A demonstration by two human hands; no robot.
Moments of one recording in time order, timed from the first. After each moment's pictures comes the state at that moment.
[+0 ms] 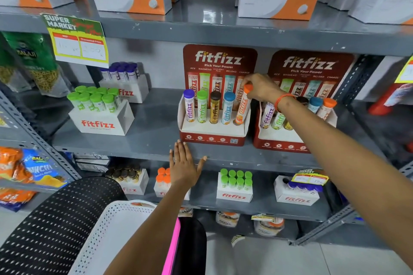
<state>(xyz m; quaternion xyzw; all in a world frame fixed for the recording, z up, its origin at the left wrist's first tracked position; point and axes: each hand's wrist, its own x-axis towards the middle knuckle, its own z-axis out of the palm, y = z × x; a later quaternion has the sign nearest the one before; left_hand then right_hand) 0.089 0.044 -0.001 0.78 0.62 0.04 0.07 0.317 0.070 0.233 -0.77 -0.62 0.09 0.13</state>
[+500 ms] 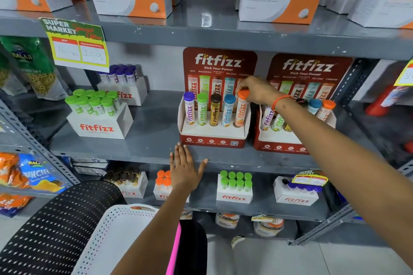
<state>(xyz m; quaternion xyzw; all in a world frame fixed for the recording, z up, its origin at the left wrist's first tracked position) 0.087 0.050 -0.002 0.78 0.63 0.05 0.07 0.307 0.074 0.238 -0.73 -0.67 0.08 0.11</state>
